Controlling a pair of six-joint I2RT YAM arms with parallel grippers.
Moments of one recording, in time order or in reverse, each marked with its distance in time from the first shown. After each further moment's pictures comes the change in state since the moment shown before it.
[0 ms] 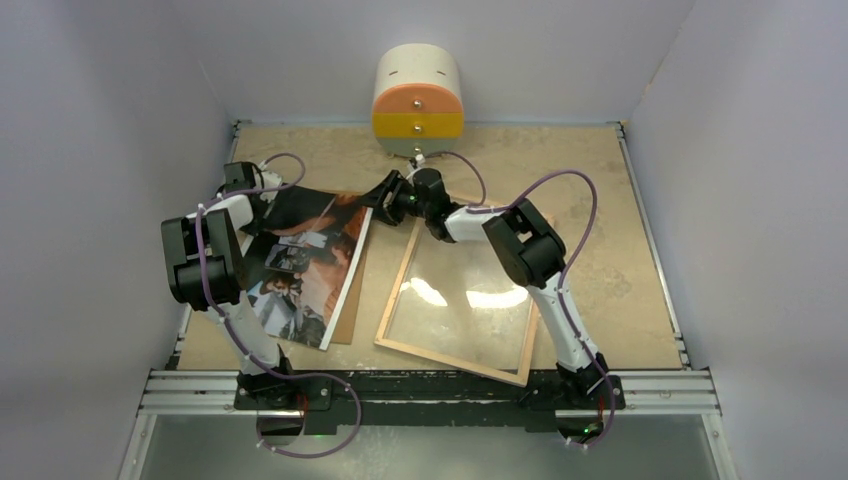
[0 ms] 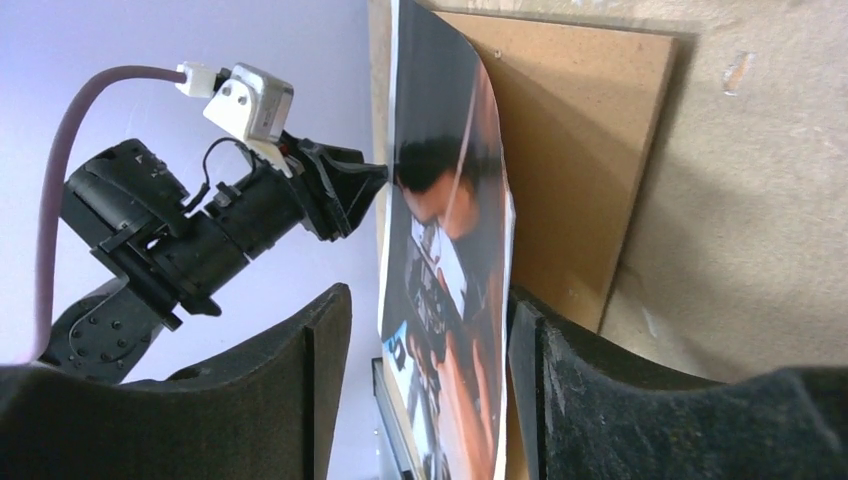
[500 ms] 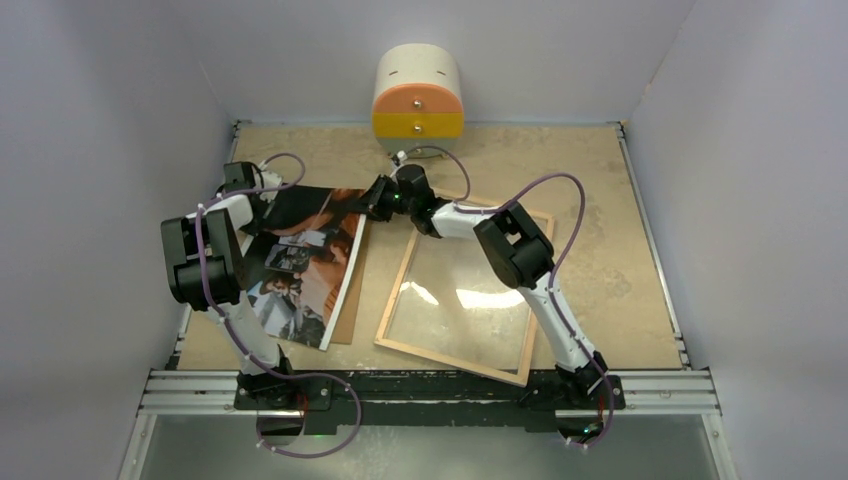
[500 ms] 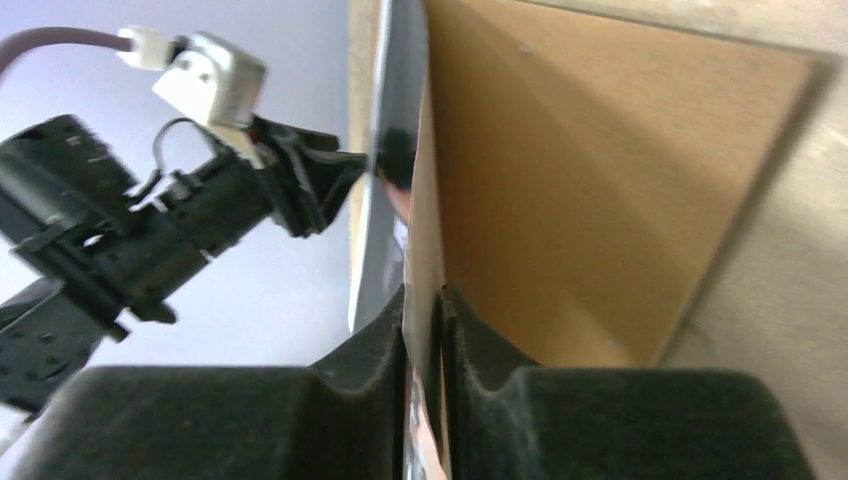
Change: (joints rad) left arm 0.000 -0.002 0.000 -0.002 0.002 0.002; right arm 0.037 0.069 0.184 -0.137 0.001 -0.080
